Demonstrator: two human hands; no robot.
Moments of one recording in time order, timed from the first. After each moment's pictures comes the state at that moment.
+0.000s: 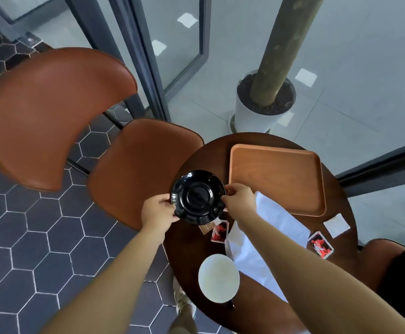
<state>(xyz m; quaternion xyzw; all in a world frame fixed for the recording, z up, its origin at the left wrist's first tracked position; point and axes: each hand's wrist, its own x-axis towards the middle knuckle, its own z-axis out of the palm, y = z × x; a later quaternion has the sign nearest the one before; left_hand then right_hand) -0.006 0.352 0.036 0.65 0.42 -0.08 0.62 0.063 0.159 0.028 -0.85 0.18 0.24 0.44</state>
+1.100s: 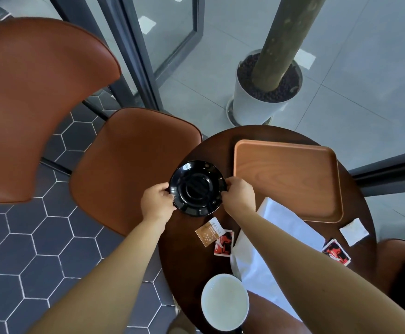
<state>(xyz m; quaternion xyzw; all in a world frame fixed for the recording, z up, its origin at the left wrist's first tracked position) 0.052 0.368 -0.041 0.70 0.42 -0.09 0.57 0.103 0.176 -0.025 -0.93 0.10 0.20 0.29</state>
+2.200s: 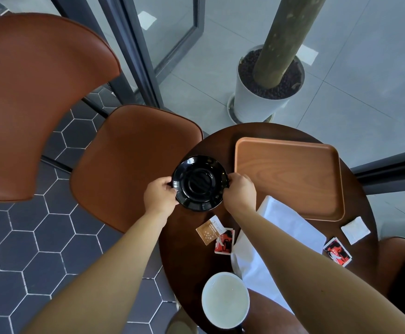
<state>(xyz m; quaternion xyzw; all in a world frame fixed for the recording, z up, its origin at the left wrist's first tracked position) 0.063 0.368 -0.047 0.73 0.39 -0.10 0.56 0.103 0.180 -0.021 -0.94 0.10 0.17 0.28</state>
